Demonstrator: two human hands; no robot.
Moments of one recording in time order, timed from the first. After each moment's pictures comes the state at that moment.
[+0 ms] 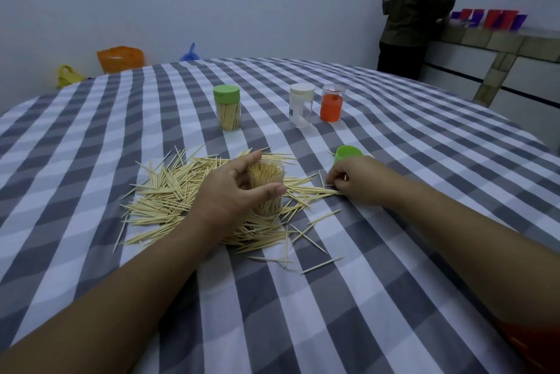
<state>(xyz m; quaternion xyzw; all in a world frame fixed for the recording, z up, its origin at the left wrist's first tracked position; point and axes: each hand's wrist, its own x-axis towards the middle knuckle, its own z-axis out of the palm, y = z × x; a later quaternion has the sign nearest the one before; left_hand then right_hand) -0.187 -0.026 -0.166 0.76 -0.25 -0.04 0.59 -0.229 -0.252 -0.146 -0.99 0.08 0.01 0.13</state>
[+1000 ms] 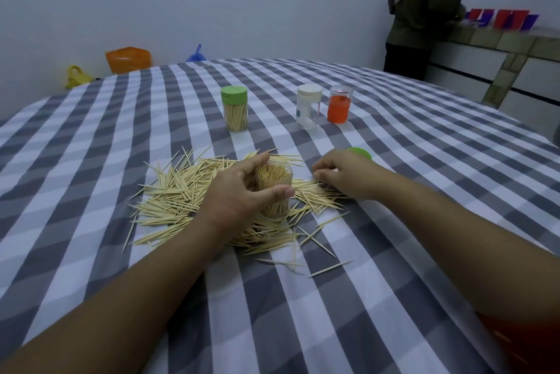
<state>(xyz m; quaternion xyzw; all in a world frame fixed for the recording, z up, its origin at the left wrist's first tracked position) -0.186 -0.026 -0.166 0.75 -0.24 -0.06 0.61 -0.210 -0.233 -0.143 -0.98 0.05 -0.02 0.20</state>
